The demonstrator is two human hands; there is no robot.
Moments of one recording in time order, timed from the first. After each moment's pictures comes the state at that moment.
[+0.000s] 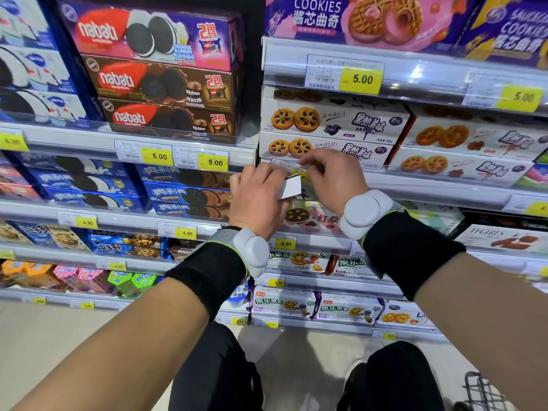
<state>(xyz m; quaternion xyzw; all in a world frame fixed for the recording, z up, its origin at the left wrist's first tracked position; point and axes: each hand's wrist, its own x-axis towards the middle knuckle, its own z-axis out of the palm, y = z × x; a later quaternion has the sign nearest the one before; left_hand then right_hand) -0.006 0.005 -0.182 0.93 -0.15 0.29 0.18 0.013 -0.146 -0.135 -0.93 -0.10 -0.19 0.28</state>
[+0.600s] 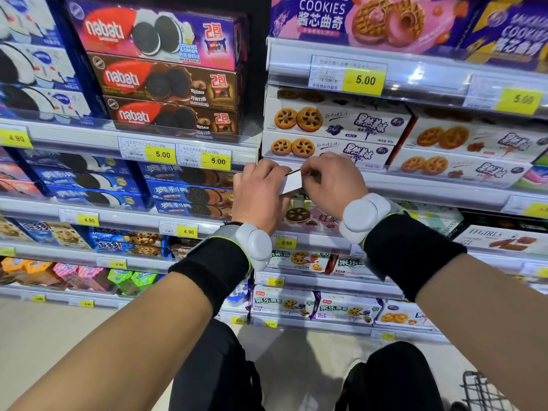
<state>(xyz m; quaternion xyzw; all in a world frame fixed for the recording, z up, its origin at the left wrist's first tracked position) -0.003 0.004 -0.181 0.93 -0.14 0.27 0.22 0.009 -0.147 -0.139 -0.96 -0.11 -0.16 0.19</state>
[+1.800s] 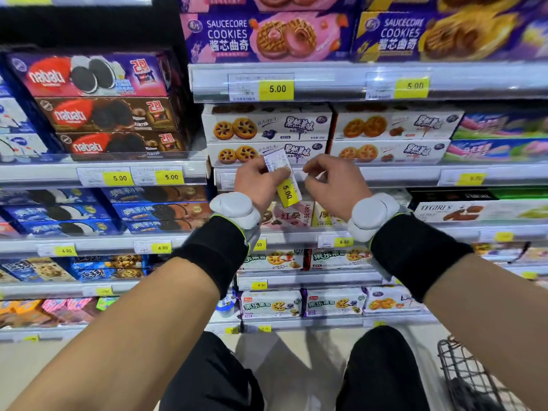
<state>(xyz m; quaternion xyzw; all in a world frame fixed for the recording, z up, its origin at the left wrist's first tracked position) -0.013 -0.081 -0.134 0.72 -0.02 0.05 0.69 -0.041 -0.233 -0.121 -0.92 -0.05 -0.17 0.34</state>
